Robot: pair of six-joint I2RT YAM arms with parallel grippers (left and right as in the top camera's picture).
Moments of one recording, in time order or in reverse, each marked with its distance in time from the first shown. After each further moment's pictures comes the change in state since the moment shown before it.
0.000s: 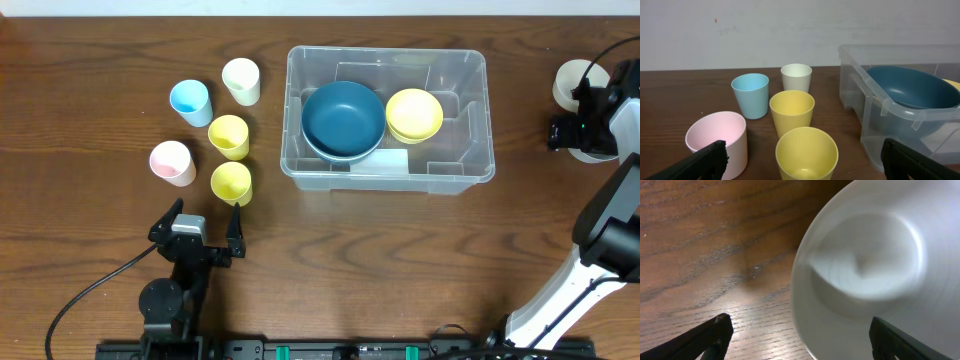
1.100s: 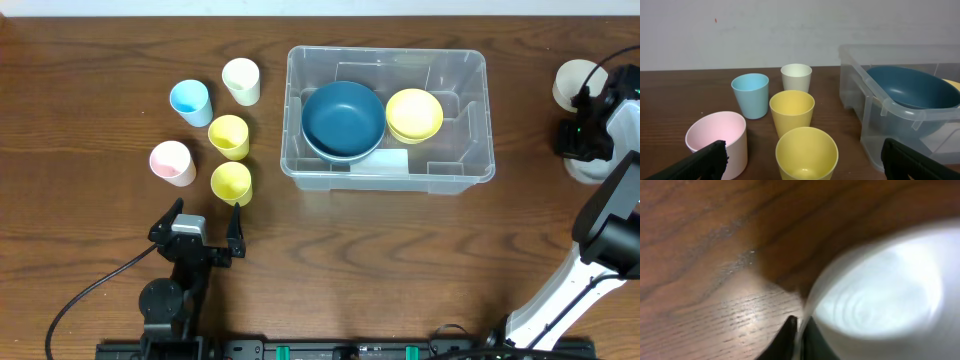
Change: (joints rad) left arm 0.000 0.000 0.000 0.000 0.000 0.000; right arm 0.000 0.017 -0.009 -0.047 0.010 0.148
